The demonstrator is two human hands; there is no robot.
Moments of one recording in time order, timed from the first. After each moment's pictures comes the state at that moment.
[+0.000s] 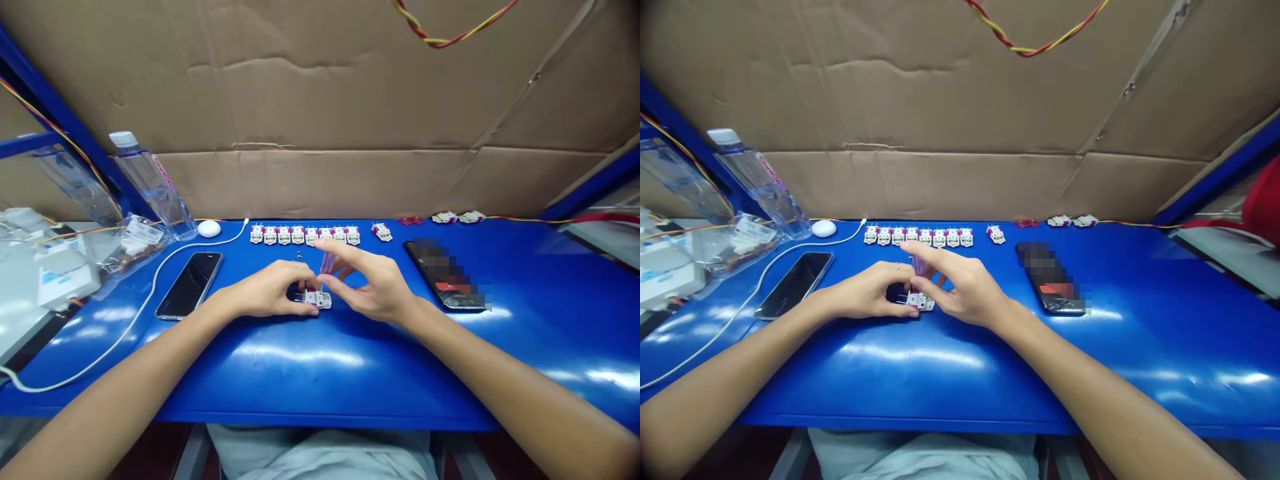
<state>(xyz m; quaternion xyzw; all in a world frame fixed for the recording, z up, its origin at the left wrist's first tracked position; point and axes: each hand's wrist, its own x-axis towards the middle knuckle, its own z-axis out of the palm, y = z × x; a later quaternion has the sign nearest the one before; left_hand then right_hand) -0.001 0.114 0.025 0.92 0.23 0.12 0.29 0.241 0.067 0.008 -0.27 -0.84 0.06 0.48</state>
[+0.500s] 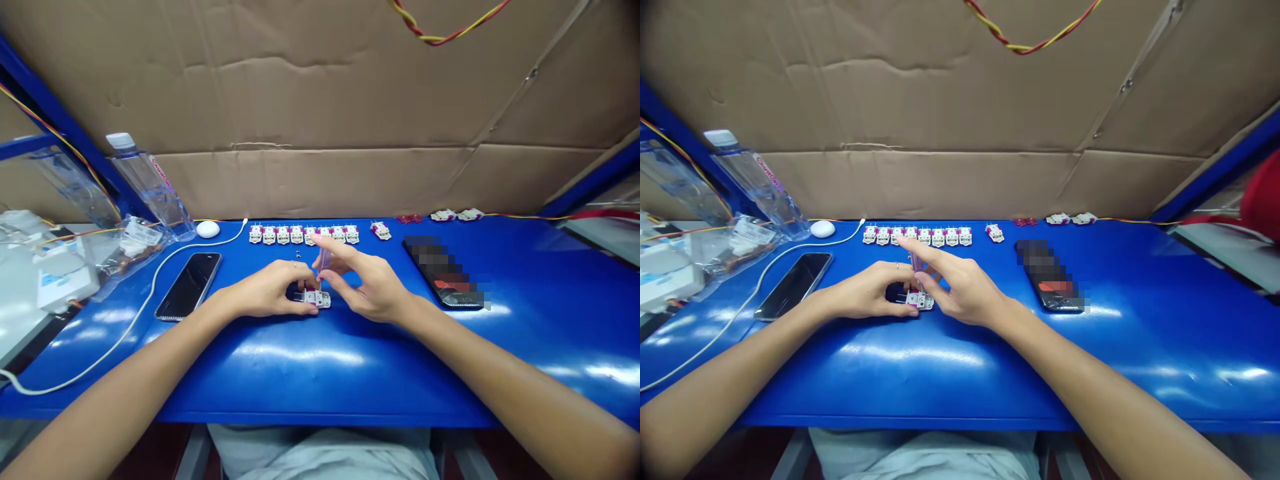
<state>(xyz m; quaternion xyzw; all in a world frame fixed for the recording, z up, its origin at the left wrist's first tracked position) 0.000 0.114 0.025 0.92 0.23 0.12 0.29 0.241 0.069 0.006 -0.27 -0.84 0.07 0.46</state>
